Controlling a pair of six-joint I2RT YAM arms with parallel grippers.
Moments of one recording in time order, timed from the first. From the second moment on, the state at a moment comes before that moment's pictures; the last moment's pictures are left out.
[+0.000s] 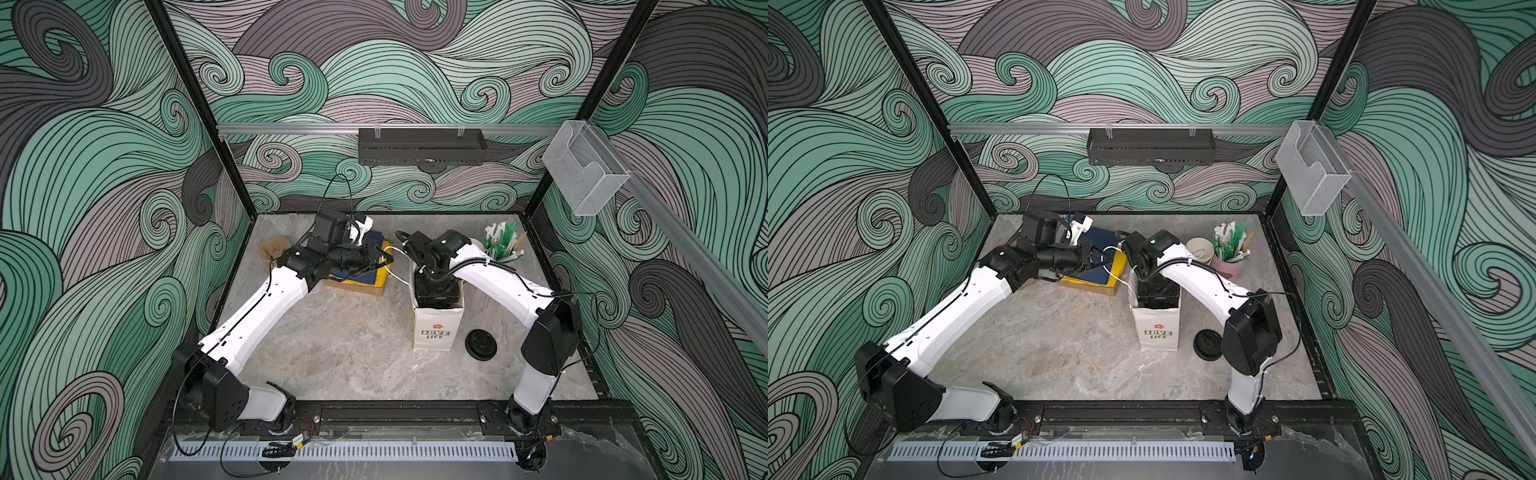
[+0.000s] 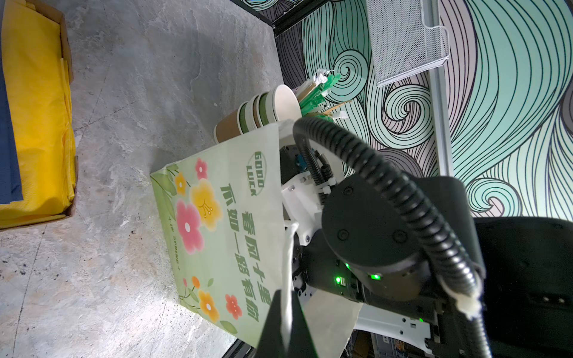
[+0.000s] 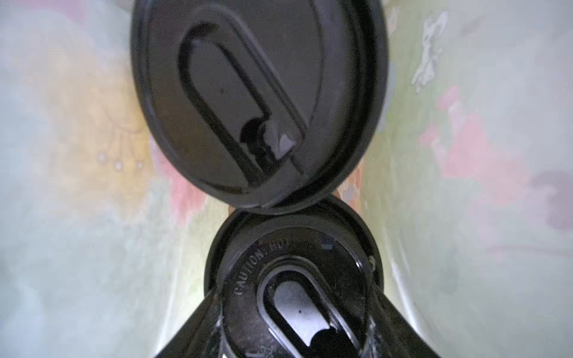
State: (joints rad) left arm -0.48 1.38 1.33 -0.54 0.63 -0.74; right arm 0.72 1.81 1.68 -1.43 0.10 0.70
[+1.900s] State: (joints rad) left arm -0.48 1.38 1.33 -0.54 0.63 -0.74; right arm 0.69 1.80 1.51 -1.20 0.09 0.70
